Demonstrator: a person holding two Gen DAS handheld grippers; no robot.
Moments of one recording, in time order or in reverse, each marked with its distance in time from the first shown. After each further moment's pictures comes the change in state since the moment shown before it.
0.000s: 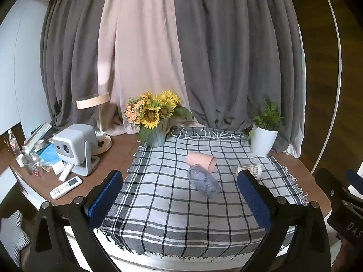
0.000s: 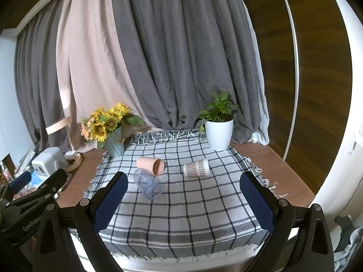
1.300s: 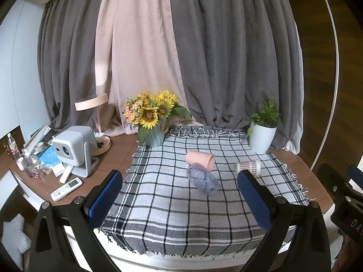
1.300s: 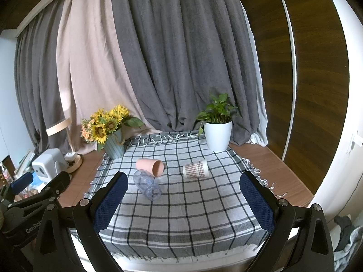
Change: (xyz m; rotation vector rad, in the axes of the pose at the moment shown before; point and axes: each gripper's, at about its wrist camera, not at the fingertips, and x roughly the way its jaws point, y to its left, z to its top) left arm -0.003 0.000 -0.007 0.013 0.001 -0.006; right arm -0.005 -0.001 0.001 0.004 -0.016 -0.002
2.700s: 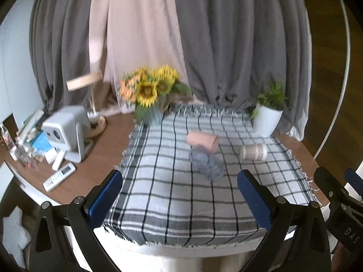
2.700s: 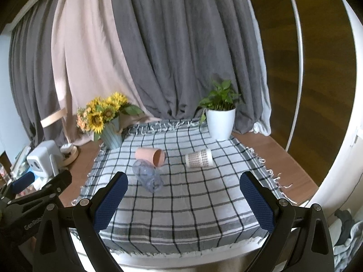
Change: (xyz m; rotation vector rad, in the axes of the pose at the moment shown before) left arm 0.057 0.011 -0.004 -0.012 0.174 -0.017; right arm 0.037 0.019 -0.017 -0.006 0.091 -0.015
